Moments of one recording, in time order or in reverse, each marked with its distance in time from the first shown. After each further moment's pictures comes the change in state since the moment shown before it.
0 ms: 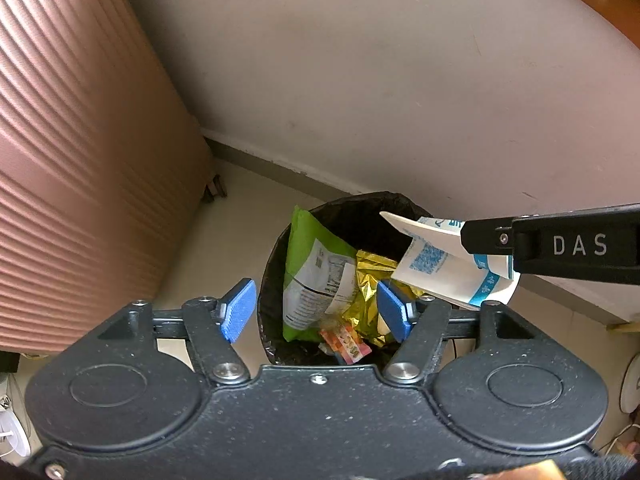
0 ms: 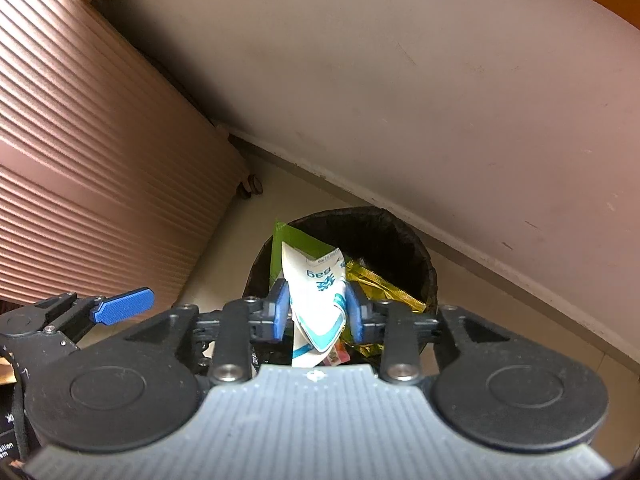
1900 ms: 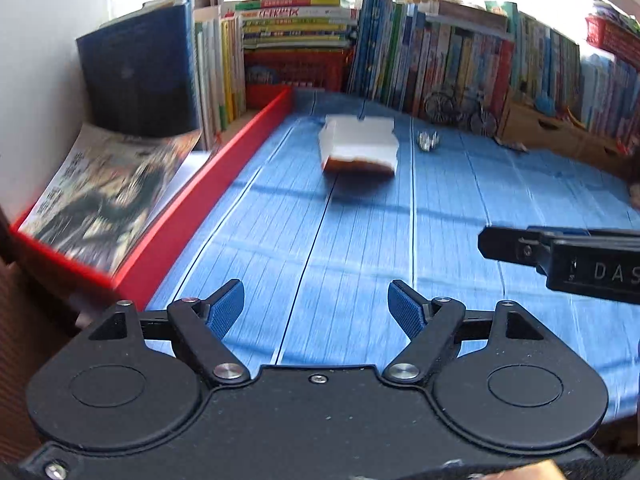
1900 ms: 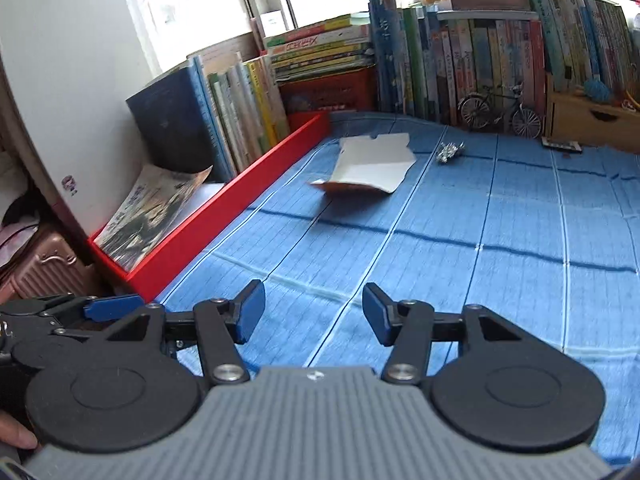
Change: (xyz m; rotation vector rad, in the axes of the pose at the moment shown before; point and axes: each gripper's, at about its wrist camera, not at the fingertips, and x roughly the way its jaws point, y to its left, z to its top) left arm -0.213 -0.169 0.234 0.111 -0.492 -0.141; right arm -0.268 -0.128 0.140 -0.010 -0.611 -0.049
